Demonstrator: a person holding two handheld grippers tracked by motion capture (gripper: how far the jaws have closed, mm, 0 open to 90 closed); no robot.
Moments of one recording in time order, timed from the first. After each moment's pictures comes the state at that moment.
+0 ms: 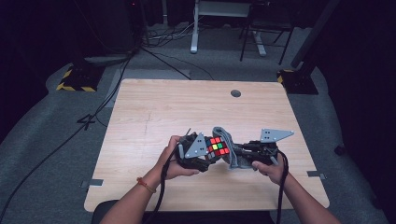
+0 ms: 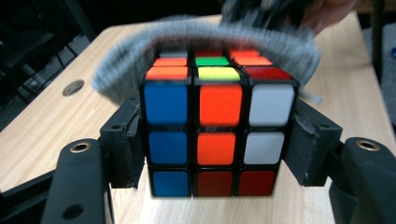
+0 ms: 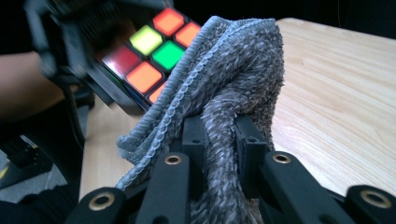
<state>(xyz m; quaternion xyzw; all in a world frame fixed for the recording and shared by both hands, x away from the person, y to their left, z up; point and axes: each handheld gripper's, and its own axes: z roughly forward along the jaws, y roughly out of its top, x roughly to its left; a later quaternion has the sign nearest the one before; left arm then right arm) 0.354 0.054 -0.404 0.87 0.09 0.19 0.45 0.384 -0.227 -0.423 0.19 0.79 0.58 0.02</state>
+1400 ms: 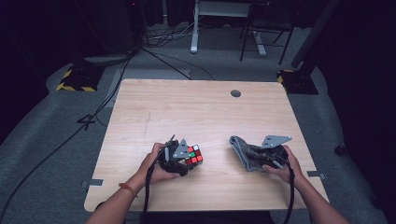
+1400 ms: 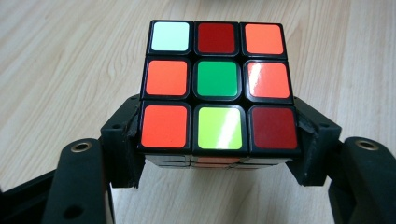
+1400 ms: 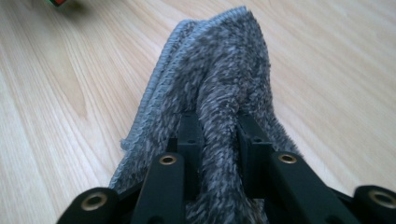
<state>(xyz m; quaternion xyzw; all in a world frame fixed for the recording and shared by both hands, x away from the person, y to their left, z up) 0.367 0.105 -0.458 0.91 0.16 0.14 0.35 0.392 -0.268 -0.462 0.25 0.89 0.36 0.14</state>
